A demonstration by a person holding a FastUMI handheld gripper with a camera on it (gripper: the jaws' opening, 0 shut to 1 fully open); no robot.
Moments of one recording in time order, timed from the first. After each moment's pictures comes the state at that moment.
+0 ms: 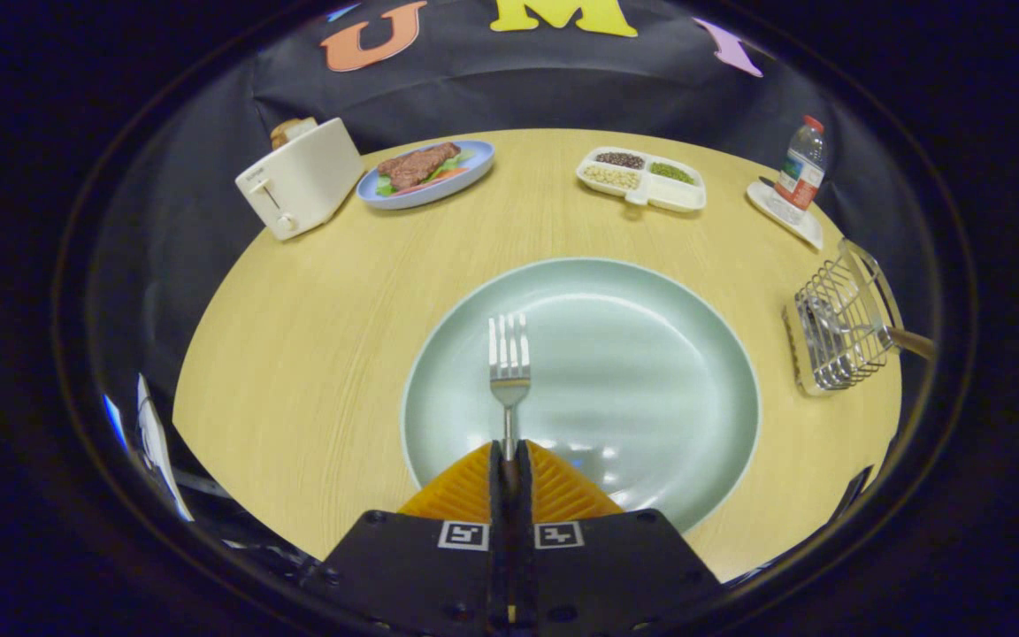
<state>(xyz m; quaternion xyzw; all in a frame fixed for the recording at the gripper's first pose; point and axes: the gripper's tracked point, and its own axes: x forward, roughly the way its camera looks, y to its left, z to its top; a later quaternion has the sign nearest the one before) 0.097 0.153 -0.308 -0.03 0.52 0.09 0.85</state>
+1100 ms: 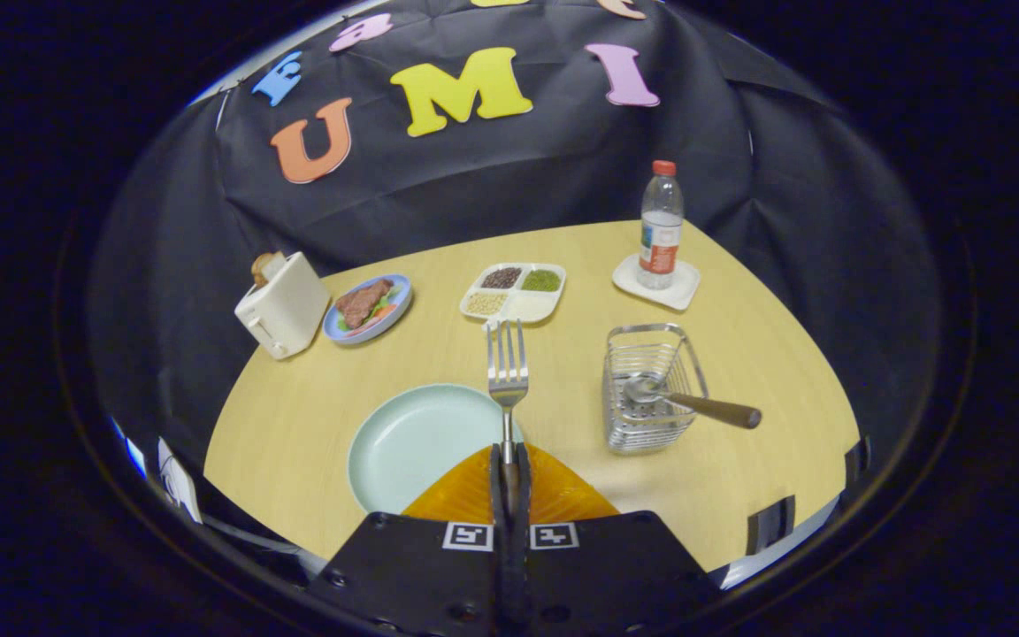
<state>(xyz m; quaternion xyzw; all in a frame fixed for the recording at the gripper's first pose) 0.111 -0.003 -0.171 0.05 0.38 0.04 0.92</state>
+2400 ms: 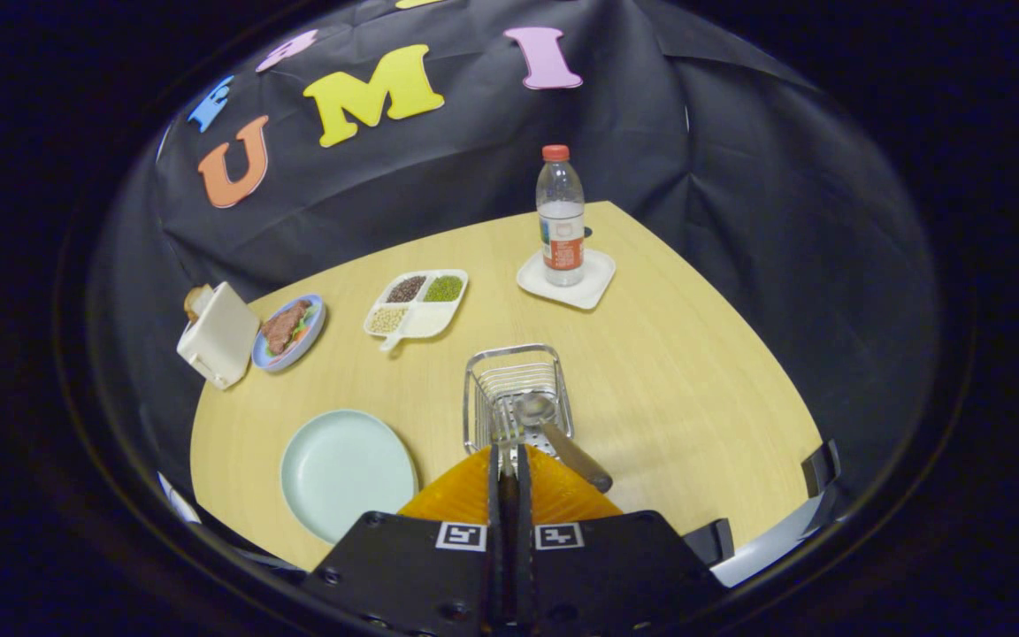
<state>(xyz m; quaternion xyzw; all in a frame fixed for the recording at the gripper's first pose) 0.140 -0.083 -0.174 0.07 0.41 -0.04 0.91</state>
